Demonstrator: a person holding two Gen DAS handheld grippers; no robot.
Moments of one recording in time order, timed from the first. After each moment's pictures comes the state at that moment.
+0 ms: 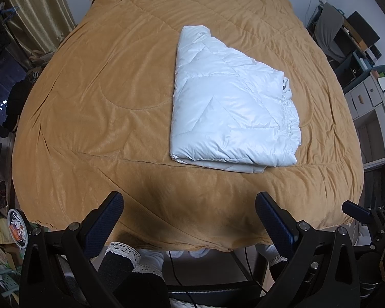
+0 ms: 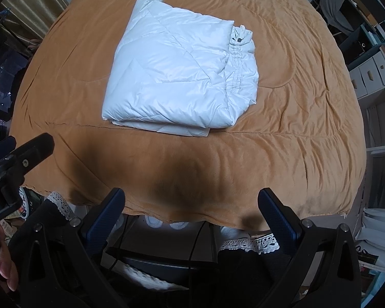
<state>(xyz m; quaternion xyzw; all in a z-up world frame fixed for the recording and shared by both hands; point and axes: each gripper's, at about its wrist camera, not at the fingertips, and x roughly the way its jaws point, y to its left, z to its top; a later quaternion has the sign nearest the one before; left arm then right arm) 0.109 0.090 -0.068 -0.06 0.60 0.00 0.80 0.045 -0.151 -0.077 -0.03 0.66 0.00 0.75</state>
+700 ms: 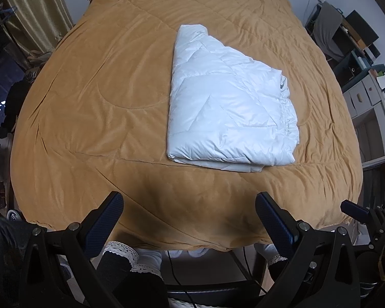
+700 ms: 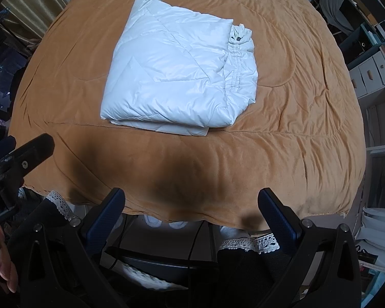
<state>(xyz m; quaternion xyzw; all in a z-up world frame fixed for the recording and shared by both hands) 0.112 0.088 -0.069 -0.06 0.61 -0.01 0.79 0.047 -0.154 -0.078 -0.03 0.66 0.00 0.75</state>
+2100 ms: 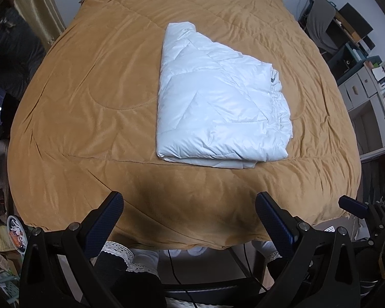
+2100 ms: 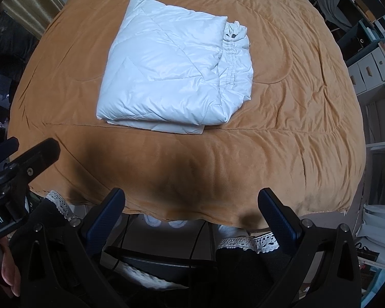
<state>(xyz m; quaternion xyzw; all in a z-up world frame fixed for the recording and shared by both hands) 0.118 0.075 -0.071 -0.05 0.61 -0.03 0.79 0.048 -0.162 -0.081 -0.03 0.66 0.00 0.75</state>
